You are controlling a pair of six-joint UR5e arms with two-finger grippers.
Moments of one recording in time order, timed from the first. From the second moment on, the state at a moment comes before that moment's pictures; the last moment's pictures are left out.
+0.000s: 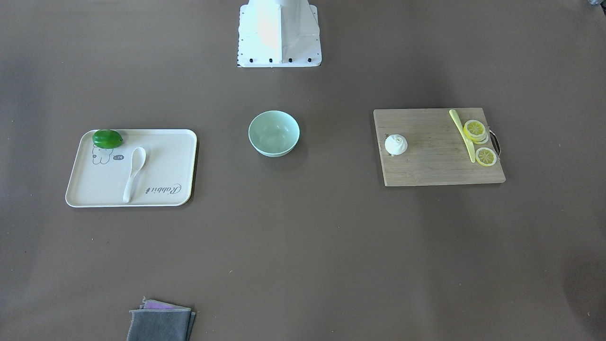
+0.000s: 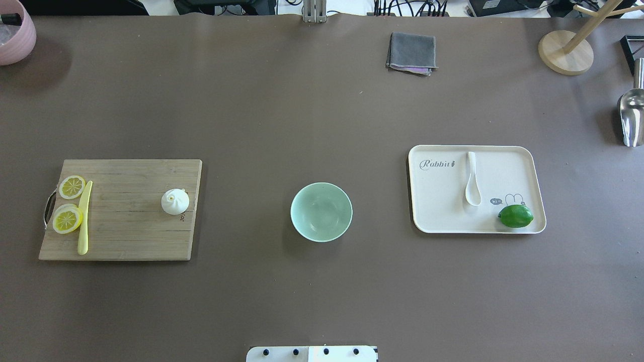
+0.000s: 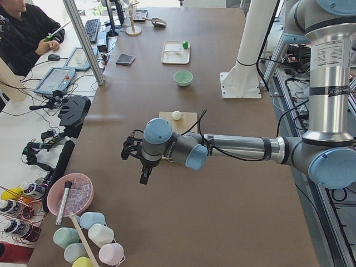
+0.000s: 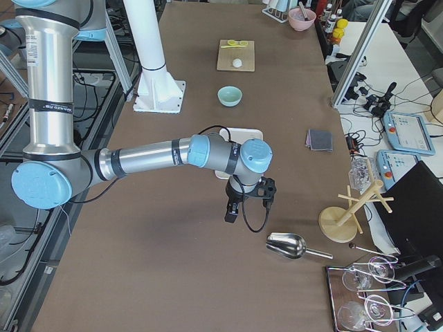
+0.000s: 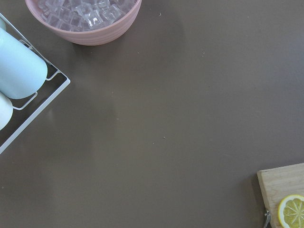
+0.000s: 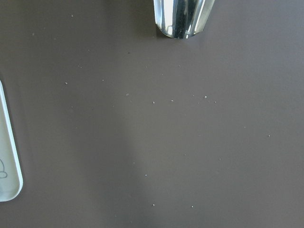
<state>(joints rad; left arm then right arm) -1.53 -1.50 -1.68 -1.96 -2.35 -0.19 1.53 -1.62 1.83 -1.97 2.36 0.01</state>
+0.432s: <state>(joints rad) -1.53 -1.49 -1.68 -1.96 -2.33 -0.19 1.53 -1.62 1.83 -1.97 2.36 0.01</state>
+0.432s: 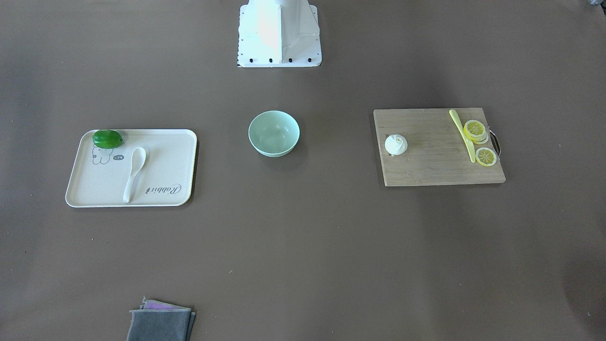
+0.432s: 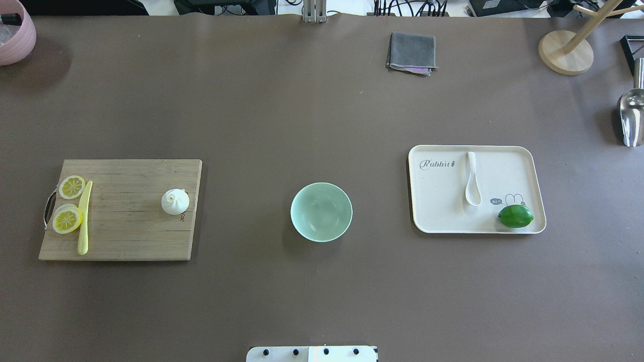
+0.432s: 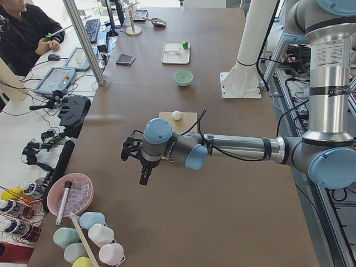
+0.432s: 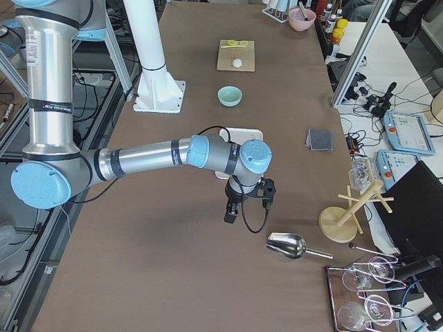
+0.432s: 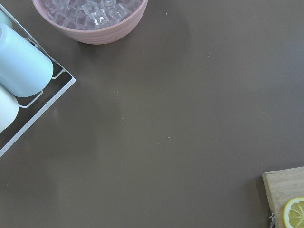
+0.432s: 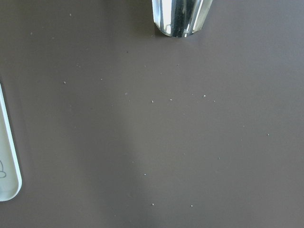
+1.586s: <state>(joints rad) -1.53 -1.50 -1.69 -1.93 -2.30 -0.19 1.53 -1.62 1.84 -1.97 2.35 0.02</state>
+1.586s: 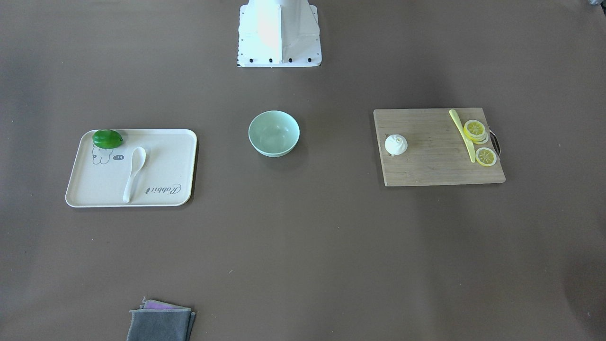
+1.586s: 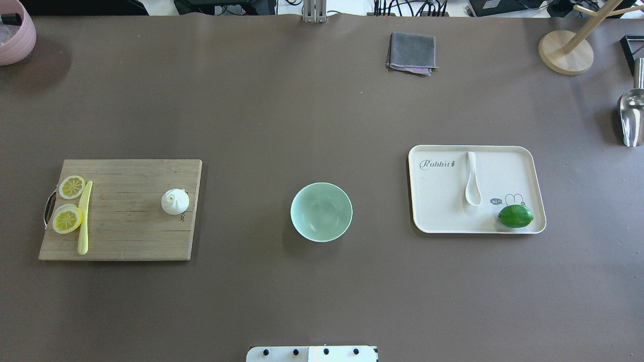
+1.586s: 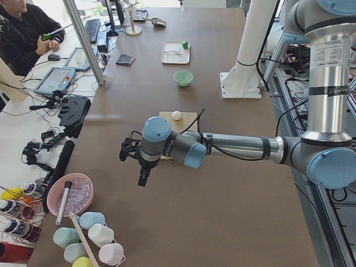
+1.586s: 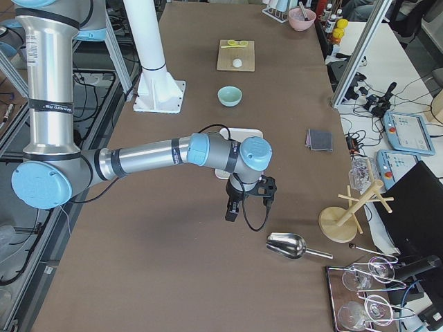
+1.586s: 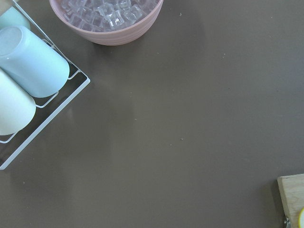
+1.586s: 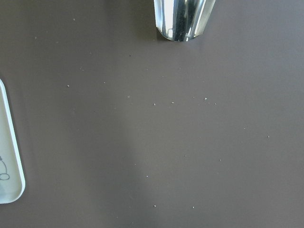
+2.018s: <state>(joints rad) -1.51 -1.57 -1.69 -1.93 -2.30 -0.19 1.53 -1.56 1.85 -1.95 2.35 0.03</state>
